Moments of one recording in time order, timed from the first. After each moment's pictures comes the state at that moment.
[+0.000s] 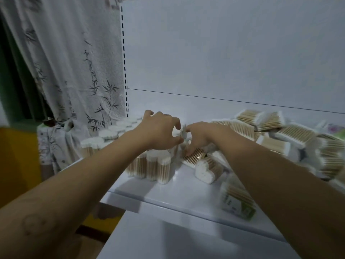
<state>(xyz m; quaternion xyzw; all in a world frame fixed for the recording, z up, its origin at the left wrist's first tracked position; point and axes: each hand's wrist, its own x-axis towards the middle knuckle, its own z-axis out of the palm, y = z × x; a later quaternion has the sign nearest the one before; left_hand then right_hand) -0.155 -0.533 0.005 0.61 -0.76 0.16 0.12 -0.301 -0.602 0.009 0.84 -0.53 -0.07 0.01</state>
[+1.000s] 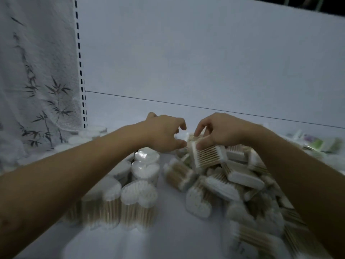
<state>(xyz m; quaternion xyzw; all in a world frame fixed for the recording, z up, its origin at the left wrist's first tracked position) -0.166 -0.626 0.021 0.50 -0.86 0.04 0.11 -0.354 -0.618 0.049 0.80 -0.59 0.09 -0.06</state>
